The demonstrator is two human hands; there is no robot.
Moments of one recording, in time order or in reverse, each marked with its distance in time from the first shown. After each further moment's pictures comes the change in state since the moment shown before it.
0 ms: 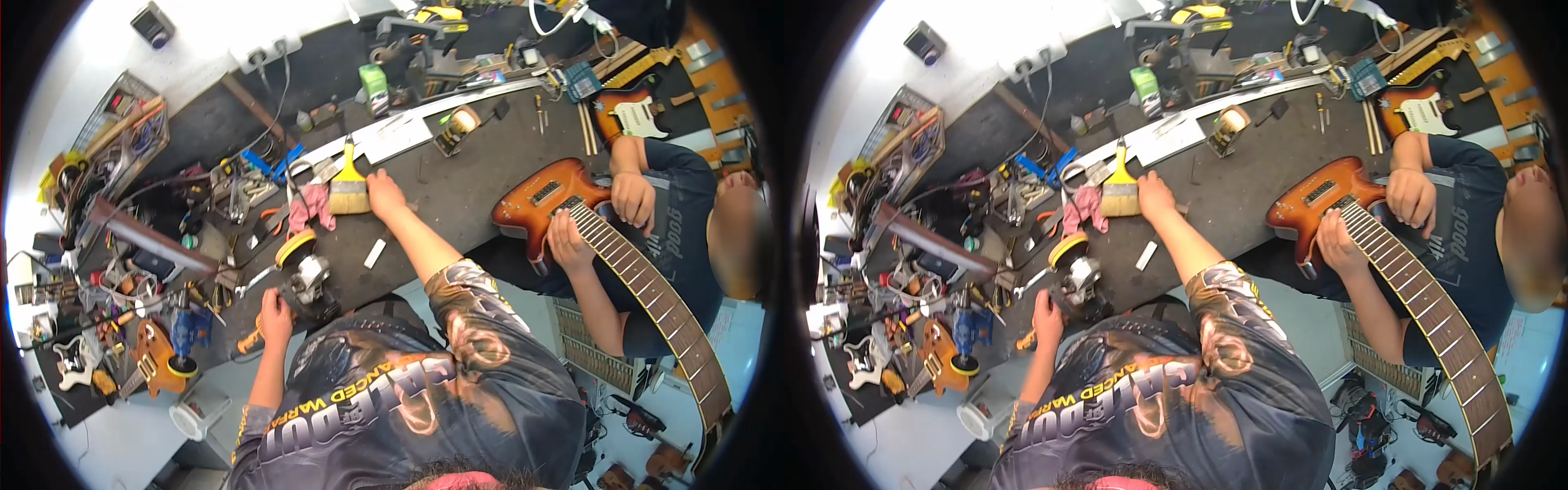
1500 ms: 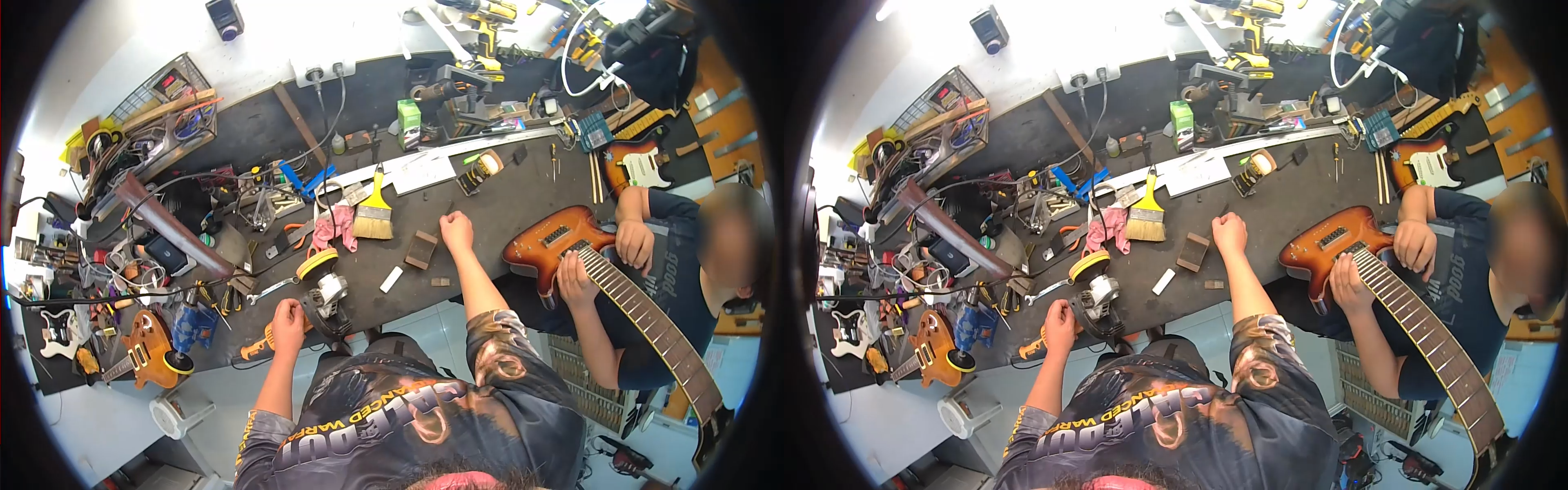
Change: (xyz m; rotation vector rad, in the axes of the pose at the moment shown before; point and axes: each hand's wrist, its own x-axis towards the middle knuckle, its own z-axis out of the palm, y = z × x) left_hand 0.005 0.000 0.001 -0.022 0.108 -0.061; right_hand -0.032 0.109 -0.045 0.198 0.216 0.447
